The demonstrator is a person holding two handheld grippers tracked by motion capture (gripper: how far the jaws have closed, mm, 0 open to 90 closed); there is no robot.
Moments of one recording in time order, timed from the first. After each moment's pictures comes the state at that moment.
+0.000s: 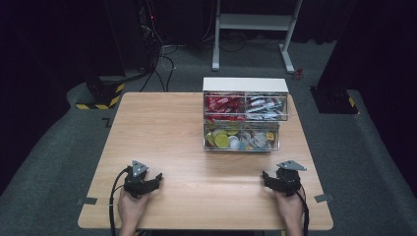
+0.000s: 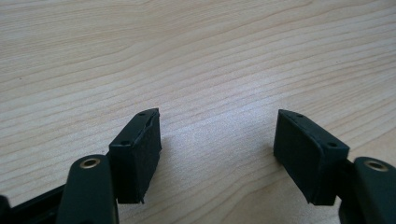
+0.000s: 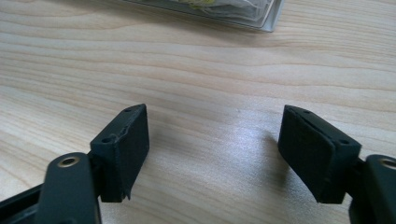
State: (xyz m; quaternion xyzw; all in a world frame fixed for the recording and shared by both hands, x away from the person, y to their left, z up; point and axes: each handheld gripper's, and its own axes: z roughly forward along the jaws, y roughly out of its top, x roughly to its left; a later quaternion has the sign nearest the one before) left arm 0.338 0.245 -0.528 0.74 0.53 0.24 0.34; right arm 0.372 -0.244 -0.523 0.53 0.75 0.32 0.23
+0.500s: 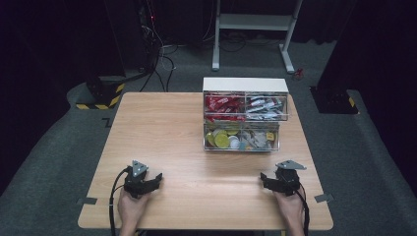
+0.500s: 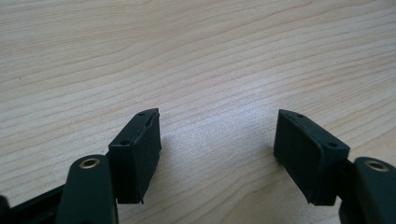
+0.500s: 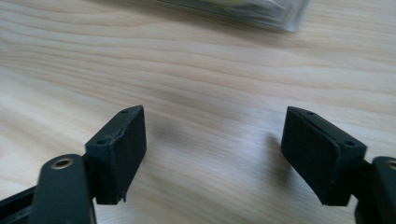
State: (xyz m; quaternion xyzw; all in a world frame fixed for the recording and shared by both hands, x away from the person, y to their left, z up) left arm 0.338 0.245 -0.528 0.74 0.52 0.24 0.34; right arm 0.371 -0.242 -0.520 0.52 0.77 0.32 0.21
